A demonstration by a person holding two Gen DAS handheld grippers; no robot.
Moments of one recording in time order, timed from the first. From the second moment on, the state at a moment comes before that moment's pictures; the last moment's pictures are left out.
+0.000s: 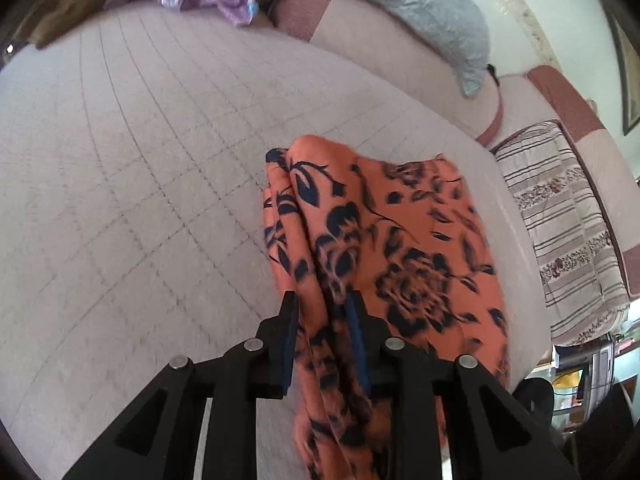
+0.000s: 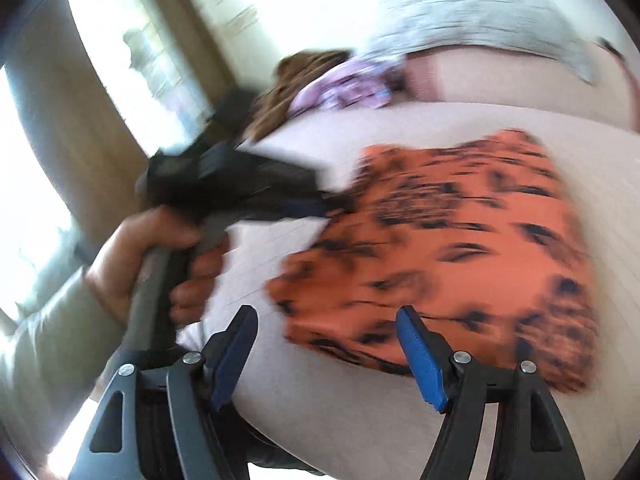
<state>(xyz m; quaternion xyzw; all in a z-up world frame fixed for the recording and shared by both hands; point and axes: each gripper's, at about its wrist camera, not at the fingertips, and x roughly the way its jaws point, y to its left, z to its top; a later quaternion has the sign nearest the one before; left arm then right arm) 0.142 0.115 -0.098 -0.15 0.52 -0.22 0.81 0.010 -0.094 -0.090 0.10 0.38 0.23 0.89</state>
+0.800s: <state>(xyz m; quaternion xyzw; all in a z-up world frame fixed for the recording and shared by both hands) 0.048 0.119 -0.081 -0.21 0.51 -0.12 0.83 0.009 -0.266 -0.141 0.44 0.42 0.16 0.77</state>
